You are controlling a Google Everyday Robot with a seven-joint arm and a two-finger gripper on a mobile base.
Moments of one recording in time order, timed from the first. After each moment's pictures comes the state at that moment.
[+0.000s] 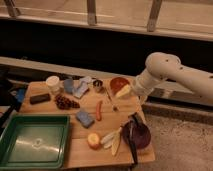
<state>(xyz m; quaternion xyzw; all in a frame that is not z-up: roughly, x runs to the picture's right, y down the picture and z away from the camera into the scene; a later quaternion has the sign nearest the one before) 0.134 0.053 0.712 -0.34 0.09 0.72 0.60</state>
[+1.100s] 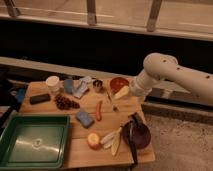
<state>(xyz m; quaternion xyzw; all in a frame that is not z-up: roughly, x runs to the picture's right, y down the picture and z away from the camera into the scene) 0.117 0.059 0.716 -0.35 0.09 0.69 0.62</state>
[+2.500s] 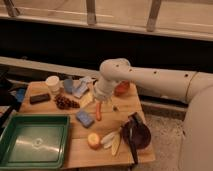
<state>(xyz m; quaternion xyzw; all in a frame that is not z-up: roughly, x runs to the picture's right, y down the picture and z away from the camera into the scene) -0.047 0.080 0.736 -0.40 0.04 0.58 0.71</state>
